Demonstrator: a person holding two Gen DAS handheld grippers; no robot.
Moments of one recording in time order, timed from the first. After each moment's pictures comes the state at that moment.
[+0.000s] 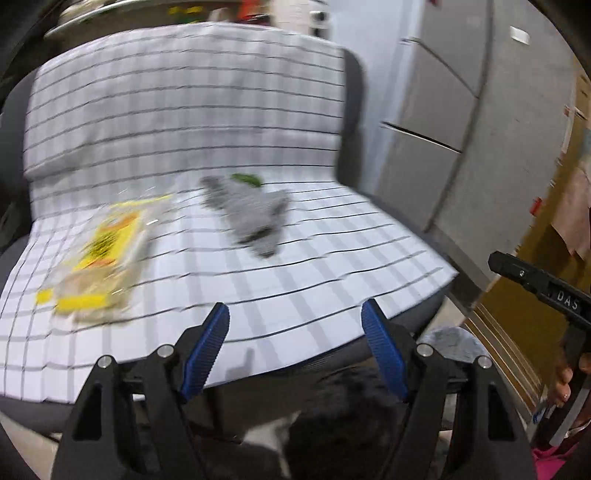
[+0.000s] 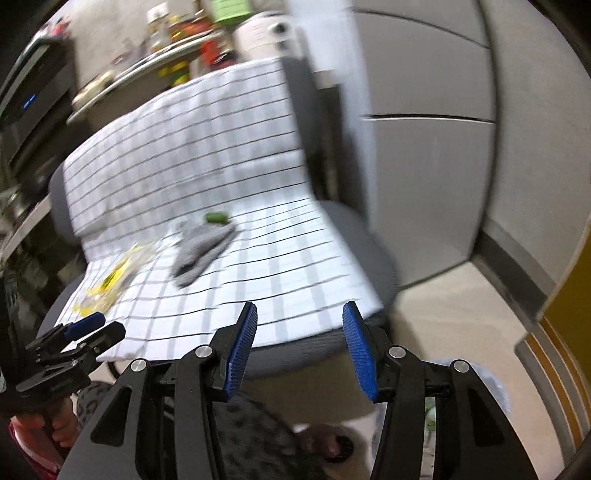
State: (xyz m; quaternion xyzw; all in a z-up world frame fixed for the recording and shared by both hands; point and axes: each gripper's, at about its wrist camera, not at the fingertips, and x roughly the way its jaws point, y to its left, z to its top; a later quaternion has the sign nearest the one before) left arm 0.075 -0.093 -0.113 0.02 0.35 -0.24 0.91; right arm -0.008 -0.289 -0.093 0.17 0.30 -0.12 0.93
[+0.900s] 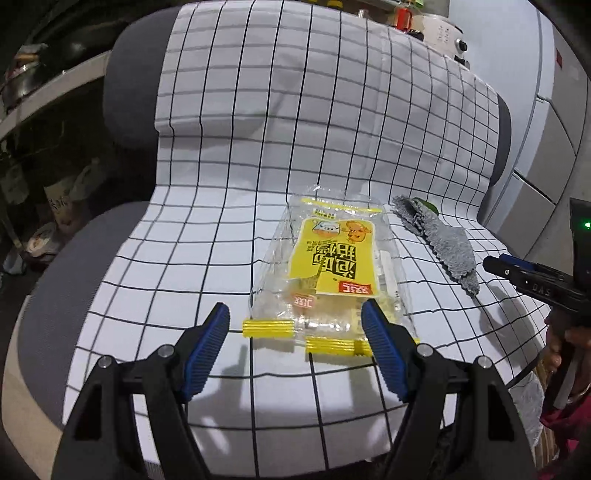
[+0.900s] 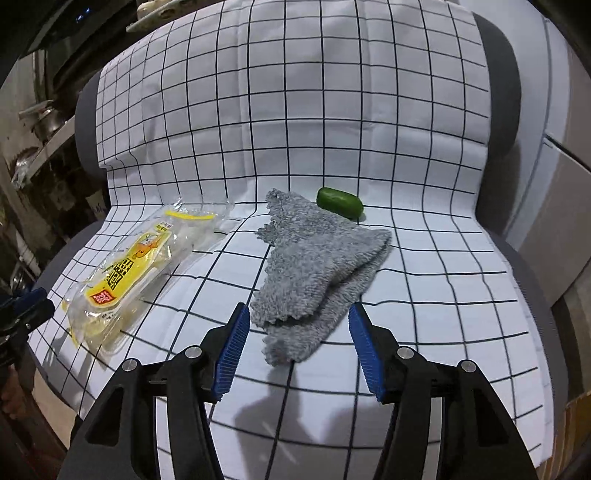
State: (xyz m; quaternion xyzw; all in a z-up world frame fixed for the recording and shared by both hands) left arm 0.163 0.075 -0.121 -0.03 0.37 -0.09 0.93; right arm 0.216 -0.197 -0.119 0.08 0.37 0.01 0.93
